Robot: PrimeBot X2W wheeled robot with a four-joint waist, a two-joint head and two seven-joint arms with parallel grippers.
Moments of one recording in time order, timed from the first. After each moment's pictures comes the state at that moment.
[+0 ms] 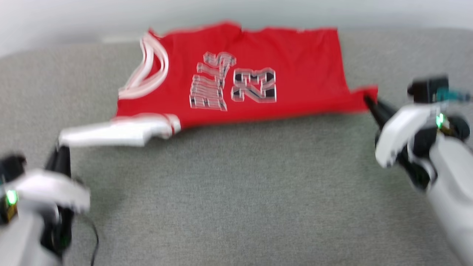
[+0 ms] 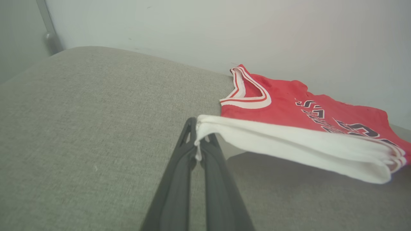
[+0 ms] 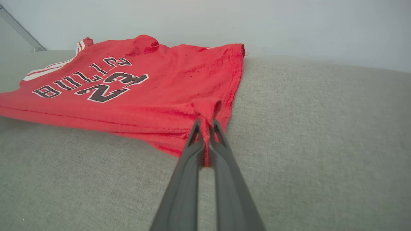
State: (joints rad) left arm -0.44 0.50 -0.21 0.57 -0.83 -0.04 -0.26; right arm -0.77 -0.36 0.47 0.75 0.63 0.13 0.03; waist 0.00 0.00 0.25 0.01
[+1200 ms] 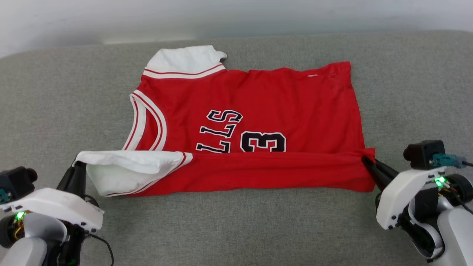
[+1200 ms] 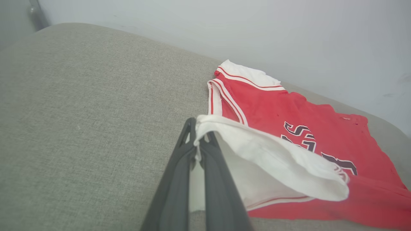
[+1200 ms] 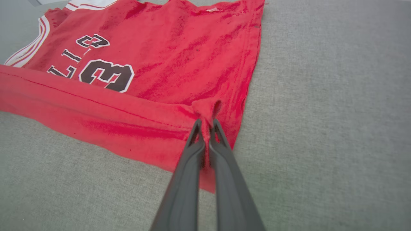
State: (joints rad) left arm -0.06 0.56 -0.17 -0.08 -0.91 0.23 -0.03; right arm -0.22 -0.31 0.17 0.15 0.42 0.13 0.33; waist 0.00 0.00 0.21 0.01
